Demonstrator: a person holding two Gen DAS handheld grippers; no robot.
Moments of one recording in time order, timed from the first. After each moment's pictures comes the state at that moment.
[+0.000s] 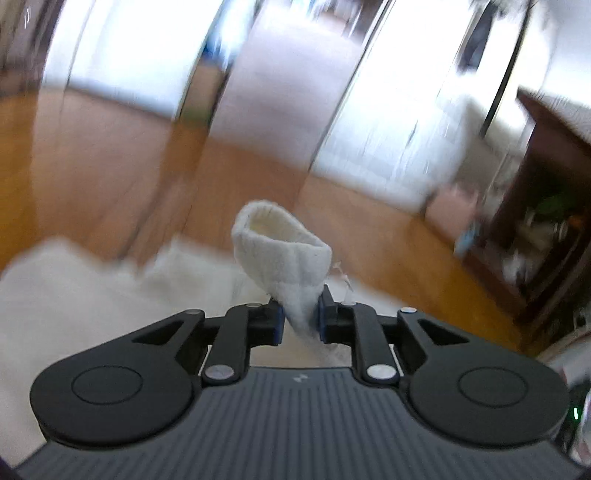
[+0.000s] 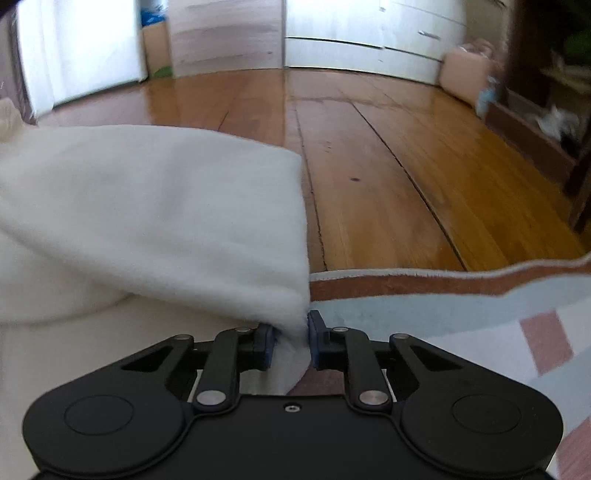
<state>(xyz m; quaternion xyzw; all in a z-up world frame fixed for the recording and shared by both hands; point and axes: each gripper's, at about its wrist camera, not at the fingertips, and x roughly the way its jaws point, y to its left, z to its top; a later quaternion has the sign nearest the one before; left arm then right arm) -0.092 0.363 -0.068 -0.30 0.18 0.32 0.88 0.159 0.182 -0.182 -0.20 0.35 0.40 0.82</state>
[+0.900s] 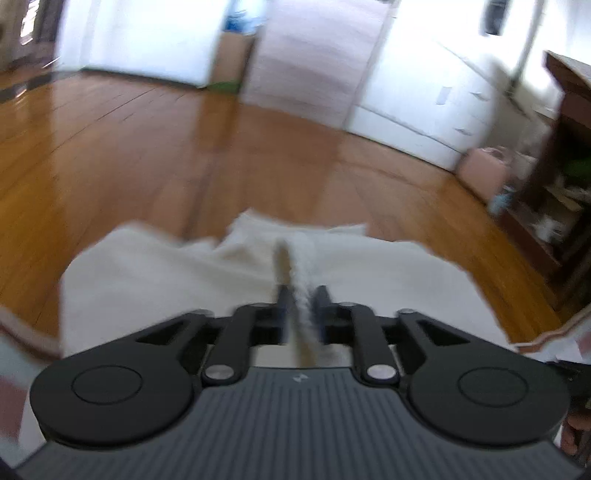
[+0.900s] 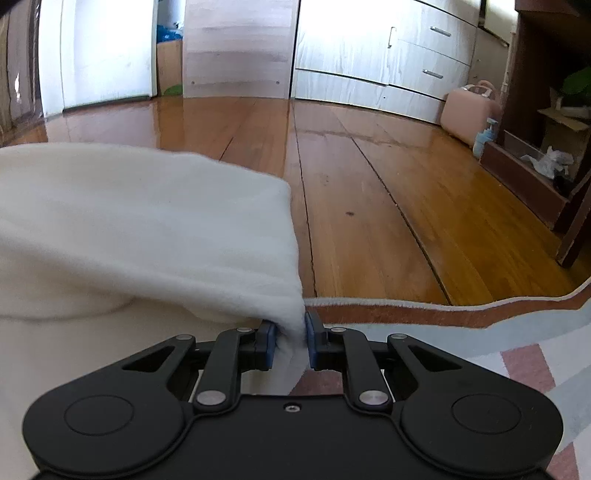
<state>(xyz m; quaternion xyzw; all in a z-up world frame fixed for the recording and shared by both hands) -0.137 0.385 -0.084 -0.27 0.24 0.38 0.85 0.148 0.172 -0.176 -0.21 0.30 0.40 0.84</state>
